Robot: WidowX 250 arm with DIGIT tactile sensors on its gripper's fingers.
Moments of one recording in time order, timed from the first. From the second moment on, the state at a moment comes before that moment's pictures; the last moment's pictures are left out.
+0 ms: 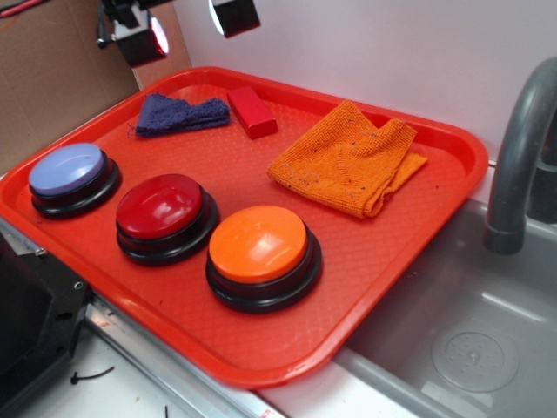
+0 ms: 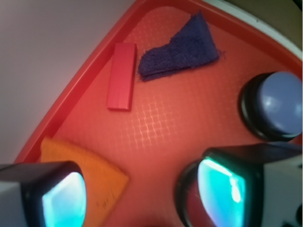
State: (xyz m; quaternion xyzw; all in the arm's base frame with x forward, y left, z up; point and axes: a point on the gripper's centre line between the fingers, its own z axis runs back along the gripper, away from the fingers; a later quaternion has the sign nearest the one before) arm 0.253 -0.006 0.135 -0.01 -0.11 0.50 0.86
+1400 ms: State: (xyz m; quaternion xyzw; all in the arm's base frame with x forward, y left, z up) arm 0.320 0.032 0.021 0.07 -0.10 0.58 0.81
